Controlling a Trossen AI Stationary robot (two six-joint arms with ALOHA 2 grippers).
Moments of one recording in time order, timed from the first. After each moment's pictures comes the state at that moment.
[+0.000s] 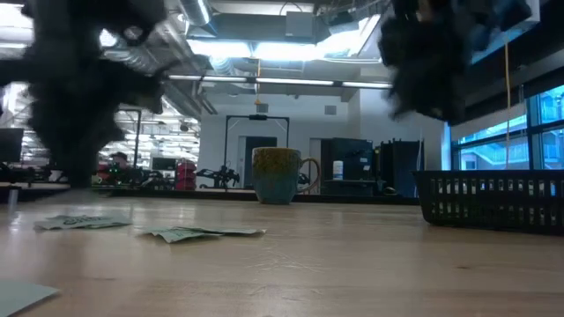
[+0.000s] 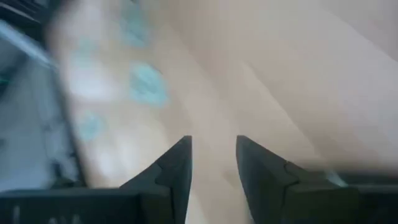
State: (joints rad) left arm -0.34 1.47 0.72 -0.59 -0.03 -0.65; right arm 0.17 1.29 0.77 -0.31 -0.01 0.89
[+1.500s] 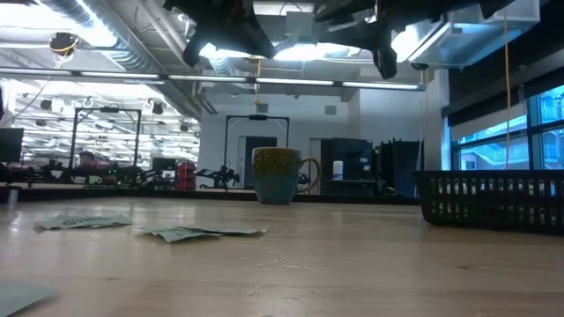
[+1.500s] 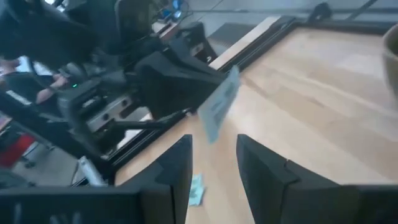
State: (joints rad) left arm -0.23 1.44 0.96 -0.01 -0.81 -0.67; right arm 0.17 1.31 0.77 0.31 0.32 0.70
